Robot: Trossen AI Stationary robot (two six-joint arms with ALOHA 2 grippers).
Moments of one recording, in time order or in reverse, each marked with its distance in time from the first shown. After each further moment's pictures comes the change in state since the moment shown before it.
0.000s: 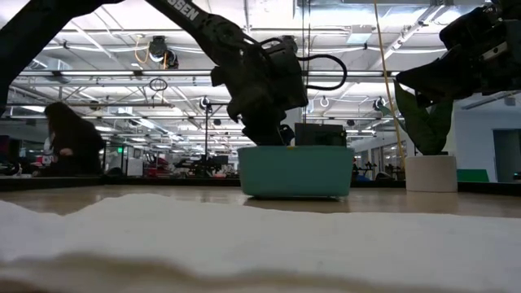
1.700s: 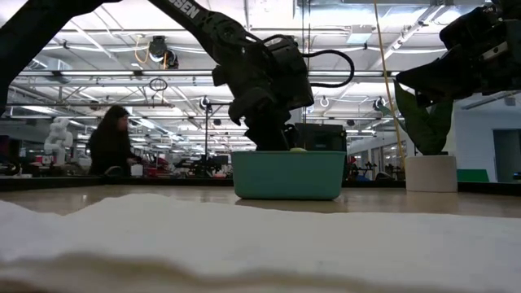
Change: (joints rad) left arm -0.037 0.011 0.001 0.027 -0.021 0.005; right arm 0.000 0.000 0.000 0.000 0.000 0.001
